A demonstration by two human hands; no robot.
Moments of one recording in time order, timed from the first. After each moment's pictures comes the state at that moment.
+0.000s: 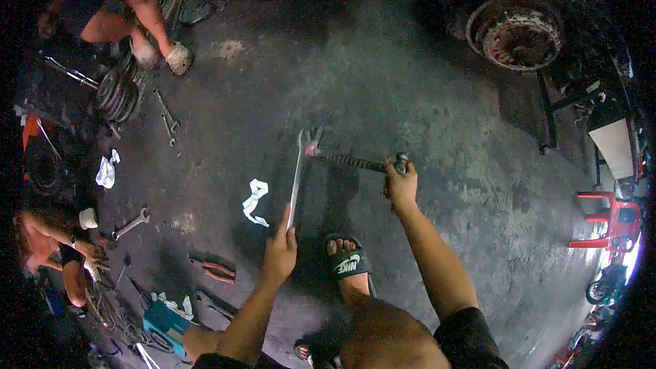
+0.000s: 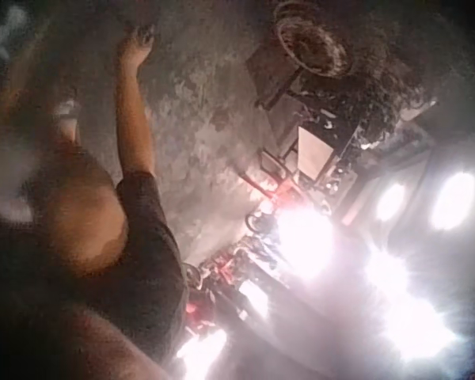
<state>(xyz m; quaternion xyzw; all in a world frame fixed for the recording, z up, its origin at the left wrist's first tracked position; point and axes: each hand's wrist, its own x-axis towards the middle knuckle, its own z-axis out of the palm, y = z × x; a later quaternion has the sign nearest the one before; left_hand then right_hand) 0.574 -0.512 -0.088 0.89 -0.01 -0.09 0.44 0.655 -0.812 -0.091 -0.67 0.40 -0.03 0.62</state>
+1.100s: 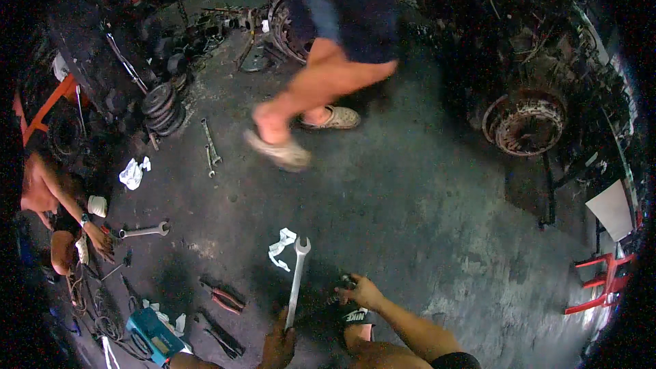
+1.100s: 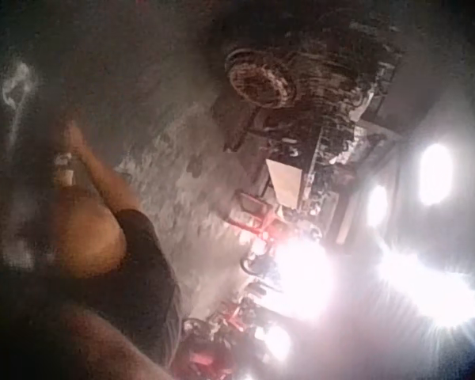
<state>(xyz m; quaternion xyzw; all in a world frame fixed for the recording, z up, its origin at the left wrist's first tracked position) 0.411 -0.444 -0.075 0.89 0.05 -0.15 0.43 0.572 -0.701 -0.062 -0.80 0.09 0.37 0.47</state>
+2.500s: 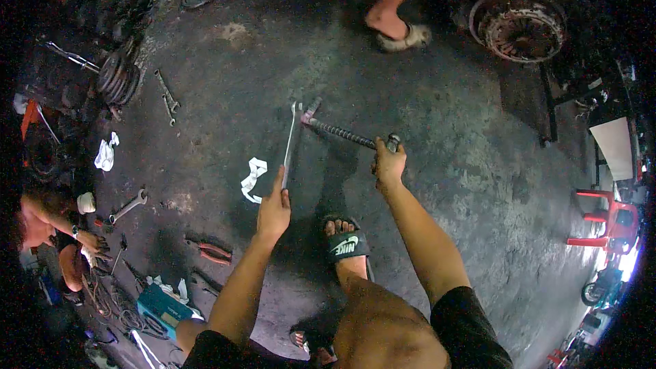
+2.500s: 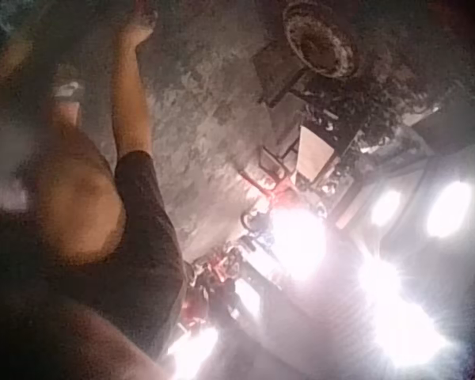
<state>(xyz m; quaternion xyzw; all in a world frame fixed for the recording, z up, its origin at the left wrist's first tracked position) 0.613 -0.508 -0.091 0.91 0.04 -0.21 0.34 0.666 -0.784 -0.113 -0.60 0.43 -0.07 0.67</state>
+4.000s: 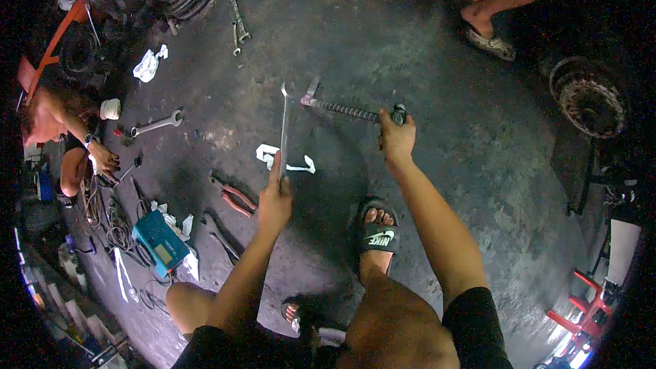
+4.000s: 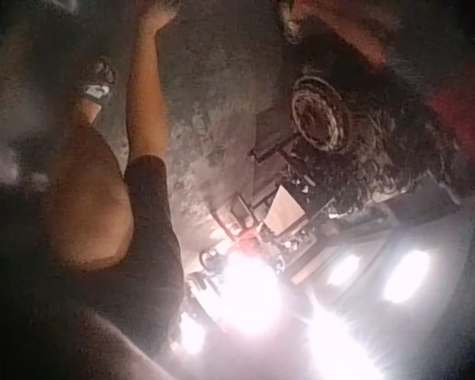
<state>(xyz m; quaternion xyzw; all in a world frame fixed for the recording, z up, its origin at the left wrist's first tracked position) 0.536 -0.415 -0.103 0.89 0.21 -0.01 0.41 0.711 -0.639 -0.100 -0.70 0.27 0.06 0.66</state>
